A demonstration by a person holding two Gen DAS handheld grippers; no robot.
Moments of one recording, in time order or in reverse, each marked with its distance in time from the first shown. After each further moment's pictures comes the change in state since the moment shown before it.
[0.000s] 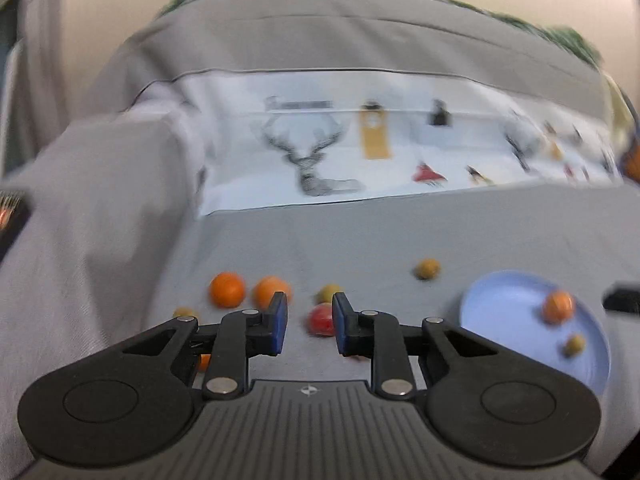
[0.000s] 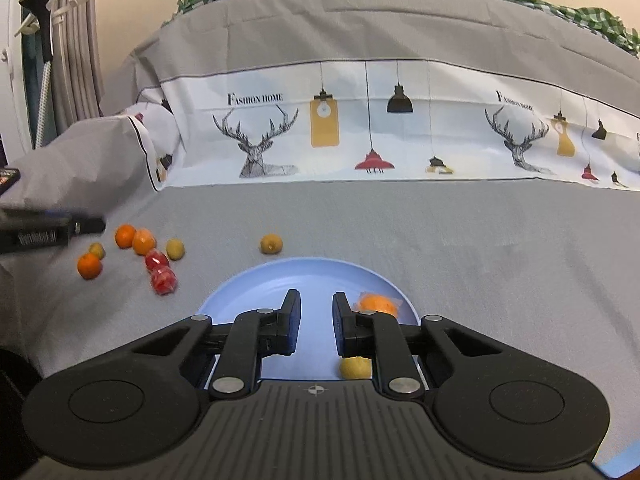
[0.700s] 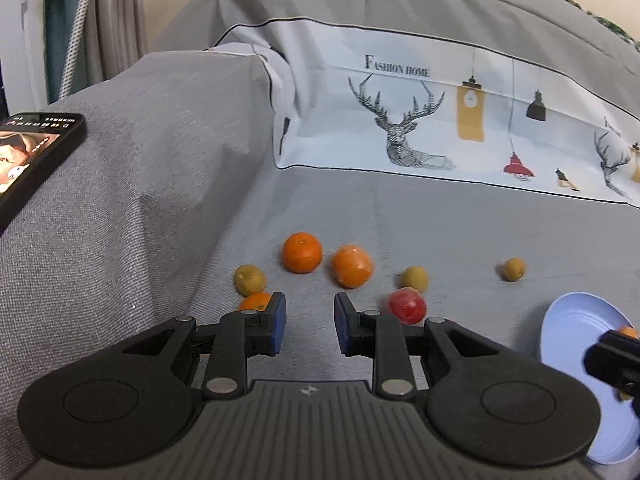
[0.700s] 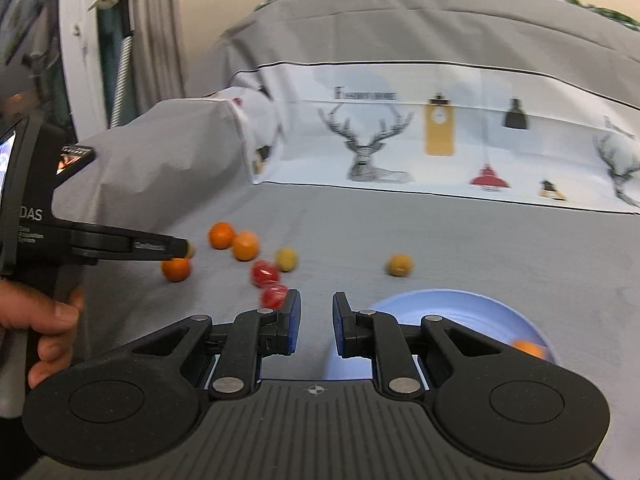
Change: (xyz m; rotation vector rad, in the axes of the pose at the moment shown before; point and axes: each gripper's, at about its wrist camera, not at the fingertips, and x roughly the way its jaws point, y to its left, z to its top) left arm 0.037 0.025 0.004 -0.126 0.135 0.210; right arm 0.049 0.087 0.019 -0.112 0.031 0.234
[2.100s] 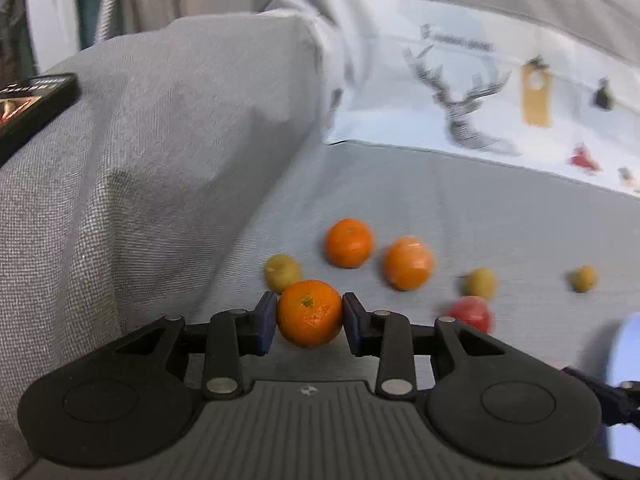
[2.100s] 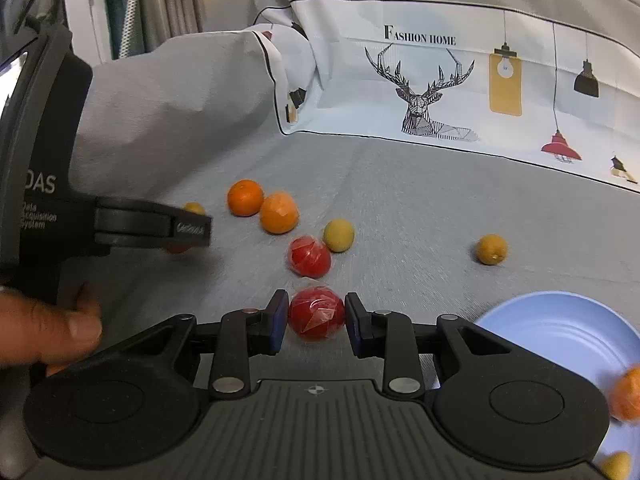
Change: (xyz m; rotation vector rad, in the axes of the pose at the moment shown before) left arm 0.037 0.005 0.002 -0.049 0.059 0.114; right arm 0.087 0.040 0.001 -0.031 0.141 0.051
